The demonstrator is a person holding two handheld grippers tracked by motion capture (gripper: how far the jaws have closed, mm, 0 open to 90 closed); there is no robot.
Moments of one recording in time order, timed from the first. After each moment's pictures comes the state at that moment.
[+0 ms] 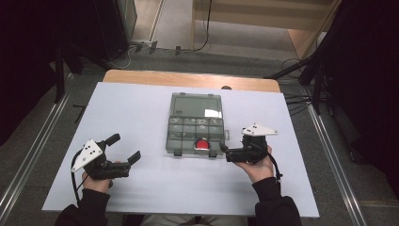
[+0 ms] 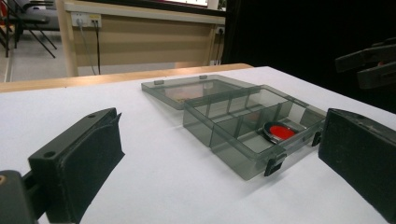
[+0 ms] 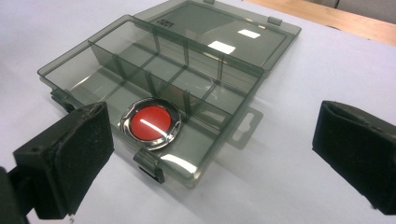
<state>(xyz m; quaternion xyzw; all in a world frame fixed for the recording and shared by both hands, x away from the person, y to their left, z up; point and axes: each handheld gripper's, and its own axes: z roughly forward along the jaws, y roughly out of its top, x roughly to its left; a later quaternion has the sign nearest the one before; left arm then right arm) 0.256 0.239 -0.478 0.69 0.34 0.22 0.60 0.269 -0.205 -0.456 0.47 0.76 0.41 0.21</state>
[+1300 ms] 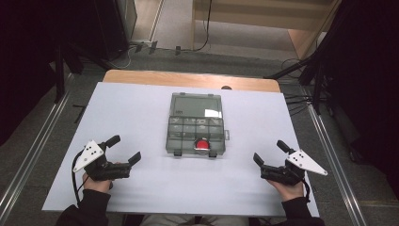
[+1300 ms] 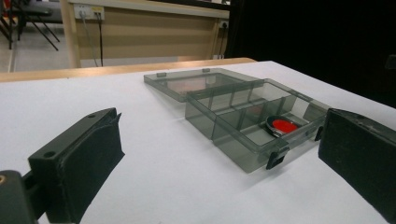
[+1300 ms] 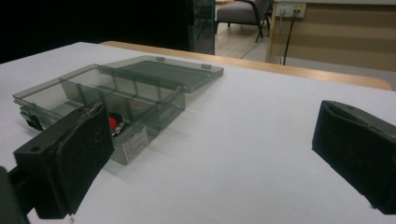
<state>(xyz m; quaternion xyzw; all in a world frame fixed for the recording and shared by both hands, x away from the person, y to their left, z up) 0.255 0.238 -0.482 0.70 0.35 0.21 0.59 0.206 -0.297 -0.499 0.46 0.64 0.53 0.31</state>
